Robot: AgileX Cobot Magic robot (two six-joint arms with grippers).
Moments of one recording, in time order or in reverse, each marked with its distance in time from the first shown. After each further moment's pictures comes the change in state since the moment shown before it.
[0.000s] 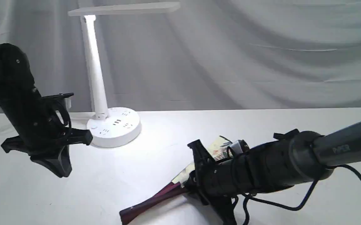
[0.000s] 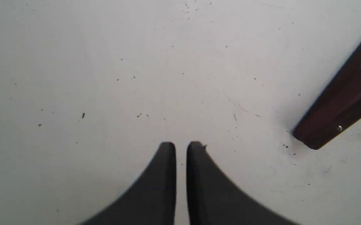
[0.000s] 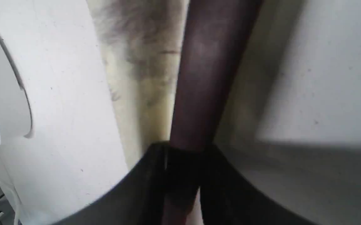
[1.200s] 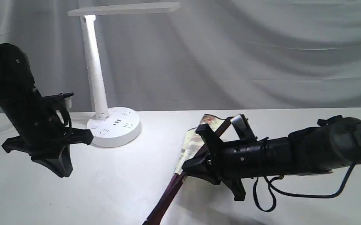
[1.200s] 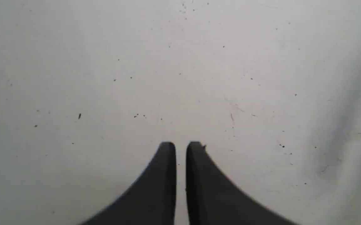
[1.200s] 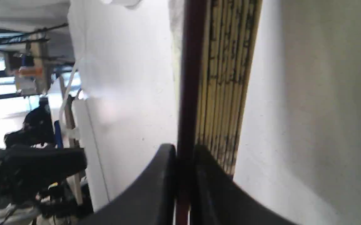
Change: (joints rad) left arm 0.000 0.000 0.000 -0.015 0.000 0.013; right arm -0.213 -0.018 0.002 0.024 0.575 -0.607
